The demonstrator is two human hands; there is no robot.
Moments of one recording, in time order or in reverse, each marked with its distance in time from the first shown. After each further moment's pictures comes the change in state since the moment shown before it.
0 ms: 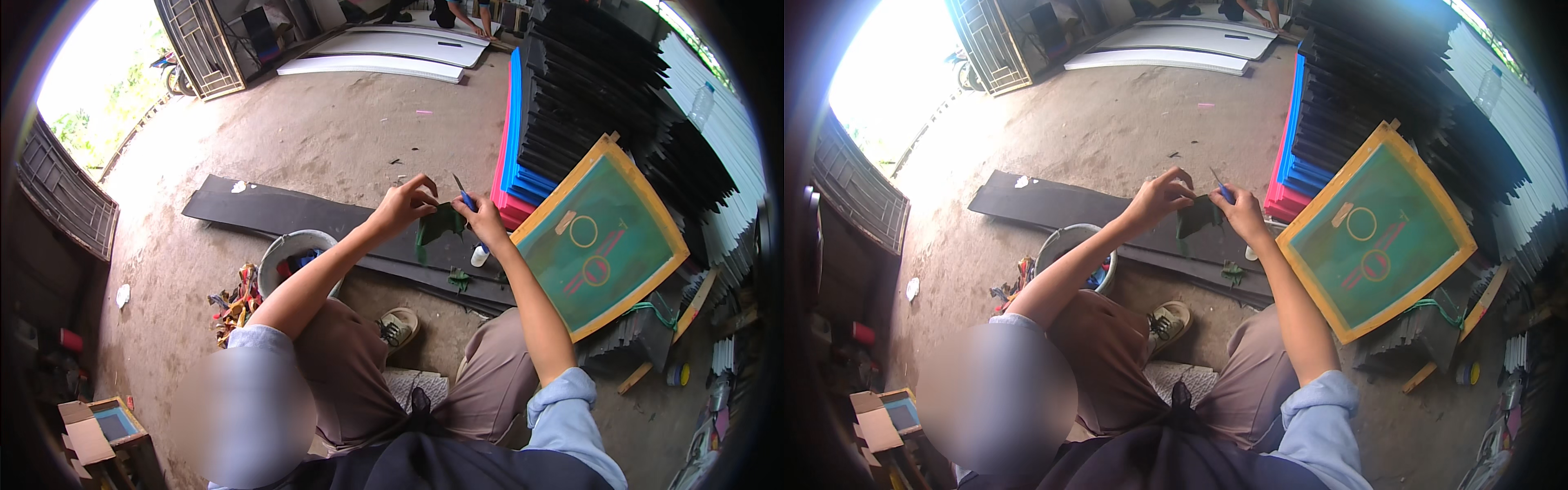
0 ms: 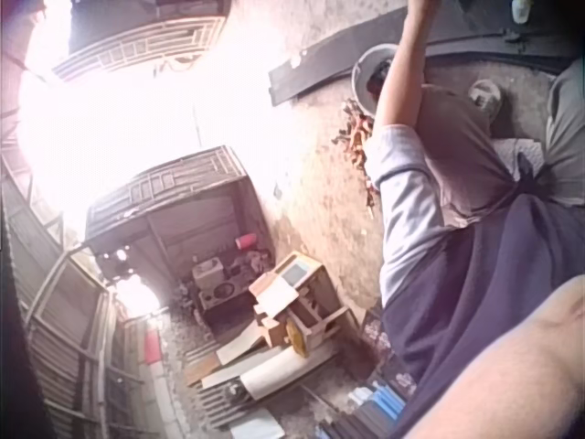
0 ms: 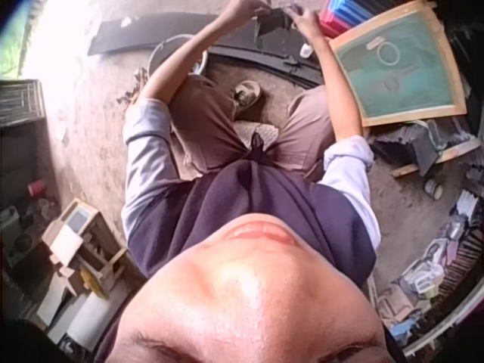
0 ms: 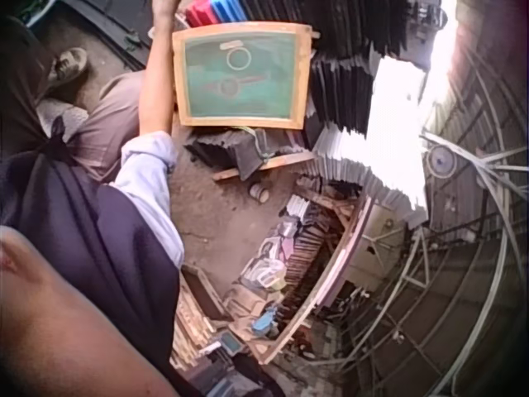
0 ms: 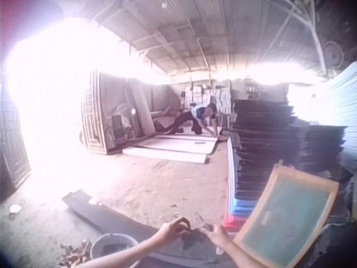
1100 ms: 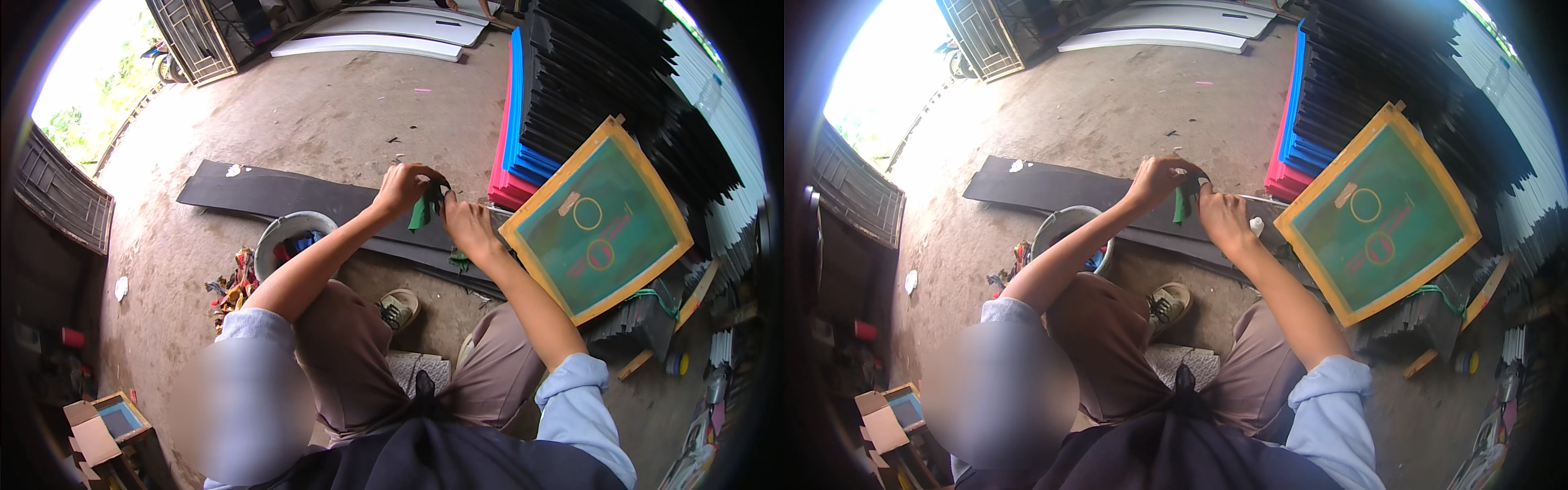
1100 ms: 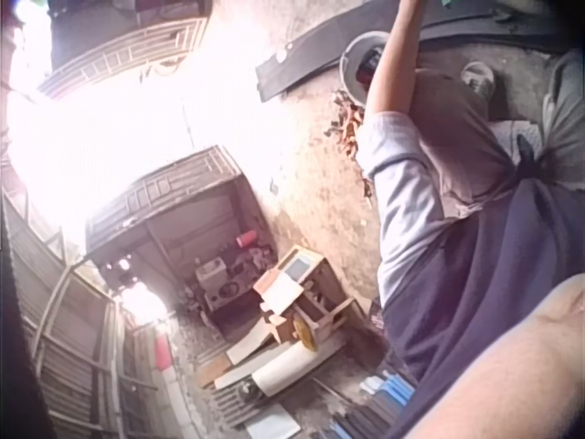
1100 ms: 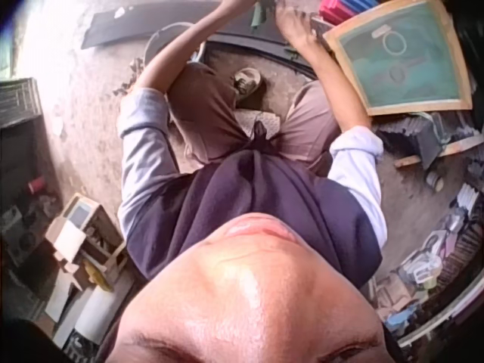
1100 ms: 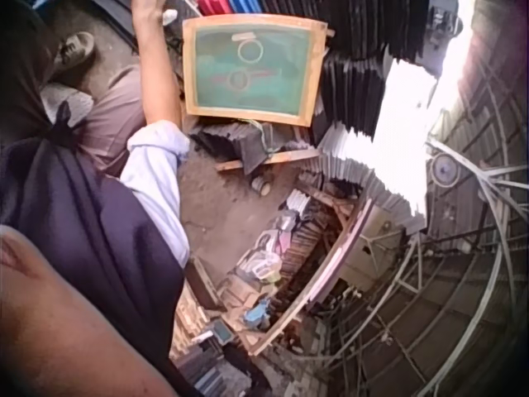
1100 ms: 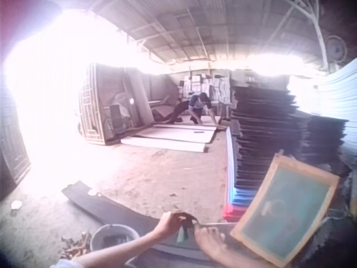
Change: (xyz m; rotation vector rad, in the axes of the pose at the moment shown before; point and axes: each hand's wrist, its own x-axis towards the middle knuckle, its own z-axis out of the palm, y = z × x) left_hand 0.004 -0.003 0.007 0.200 0.096 0.000; right_hand -0.036 -0.025 0.041 -0.993 0.009 -0.280
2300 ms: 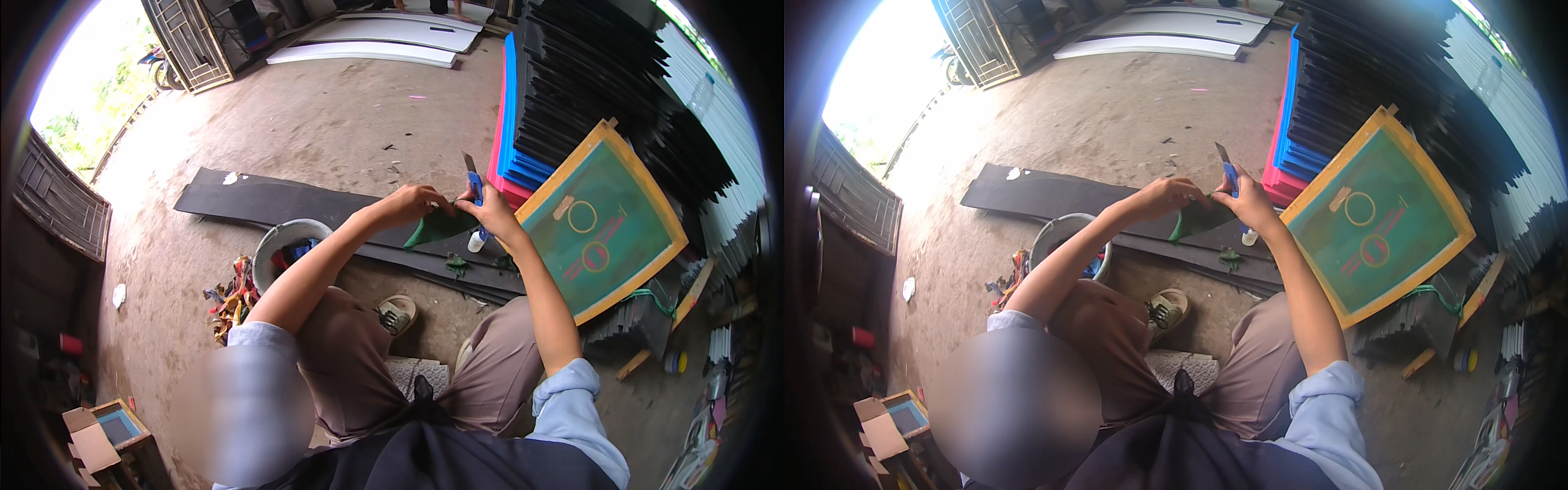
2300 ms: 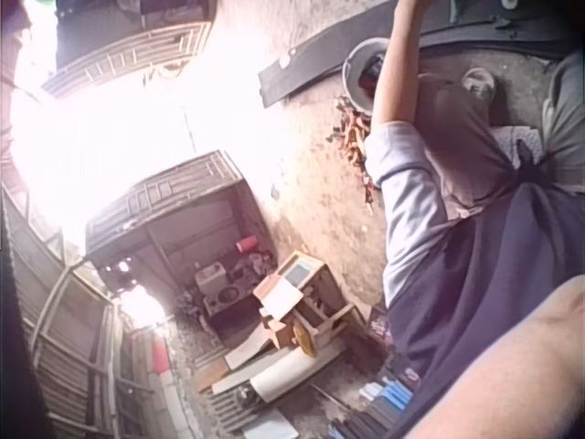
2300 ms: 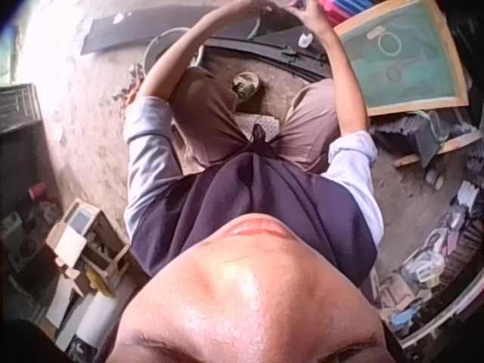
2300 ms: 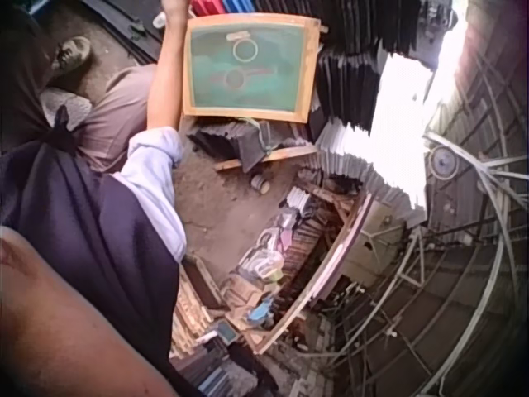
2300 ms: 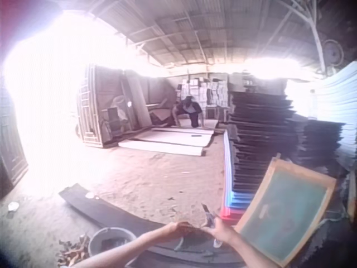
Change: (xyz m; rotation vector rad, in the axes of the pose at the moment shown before) left_hand 0.005 -0.005 -0.003 -0.040 -0.495 0.197; right_hand 0.012 0.063 -0.012 0.980 -0.030 0.141
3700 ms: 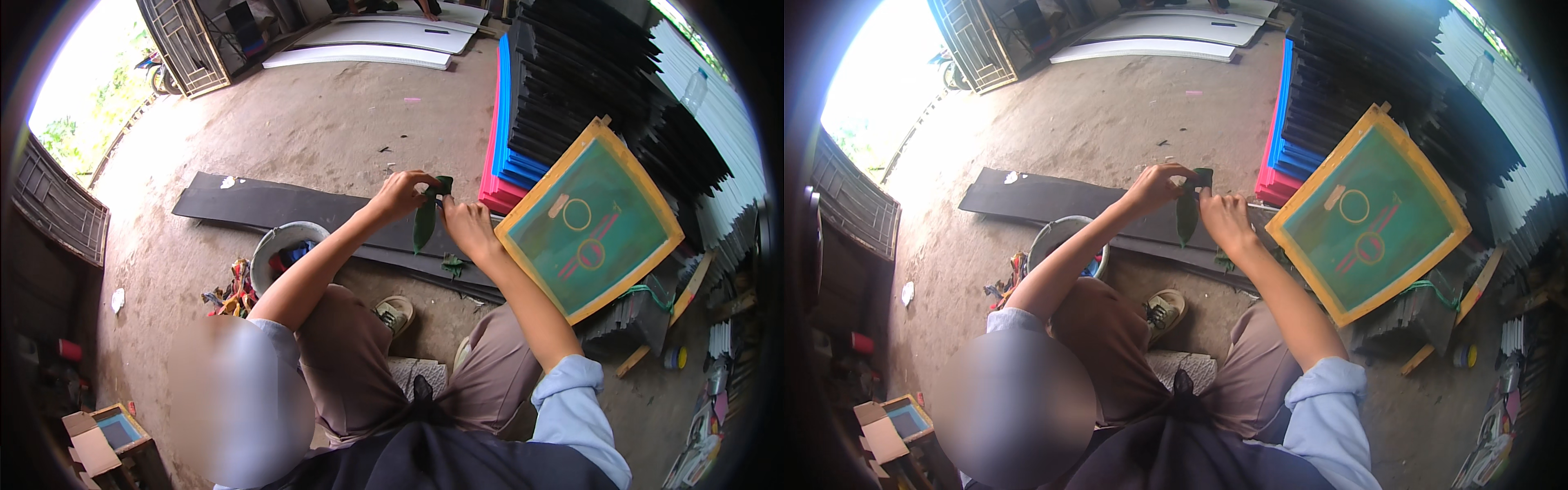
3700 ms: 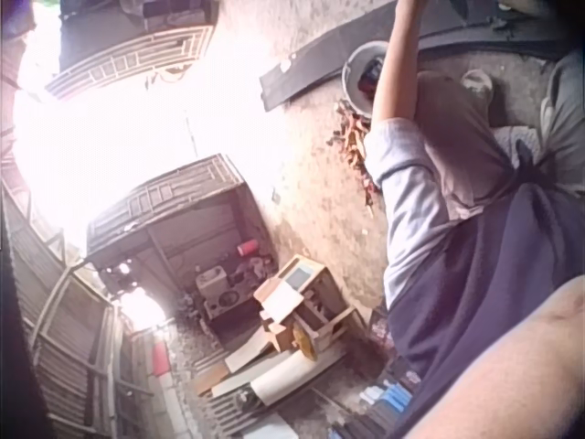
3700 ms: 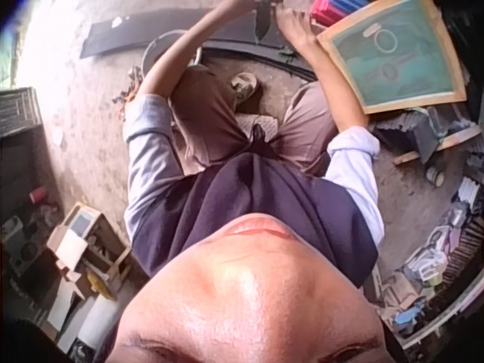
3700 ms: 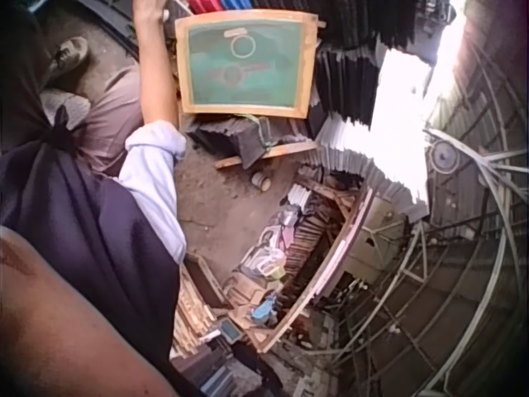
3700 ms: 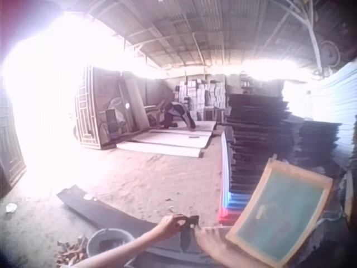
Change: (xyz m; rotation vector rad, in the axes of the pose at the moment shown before) left_hand 0.009 0.009 0.002 0.002 0.319 -0.145; right_hand -0.017 -0.010 0.038 -1.088 0.116 -0.263
